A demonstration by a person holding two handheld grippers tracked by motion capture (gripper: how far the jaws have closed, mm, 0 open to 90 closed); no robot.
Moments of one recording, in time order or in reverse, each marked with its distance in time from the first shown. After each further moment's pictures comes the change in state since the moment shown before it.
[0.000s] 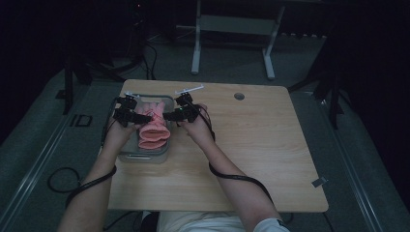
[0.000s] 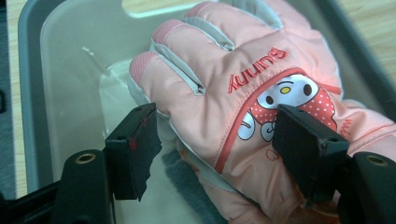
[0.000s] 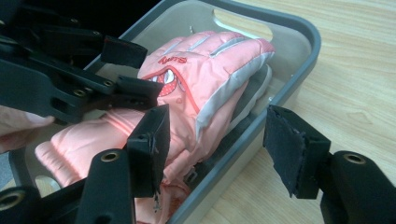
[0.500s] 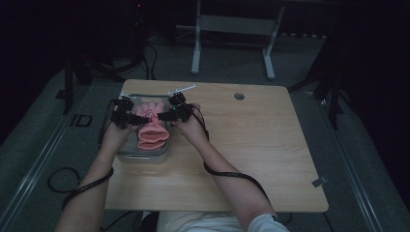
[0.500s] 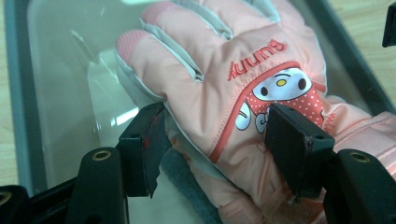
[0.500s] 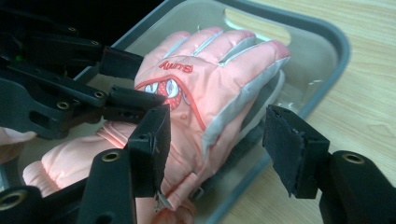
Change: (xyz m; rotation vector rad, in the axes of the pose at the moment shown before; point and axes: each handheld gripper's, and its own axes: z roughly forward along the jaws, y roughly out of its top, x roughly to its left) left arm 0.003 -0.006 -0.003 0.018 -0.017 0.003; right arm 0.010 0.006 0.017 0.016 -0.002 -0.018
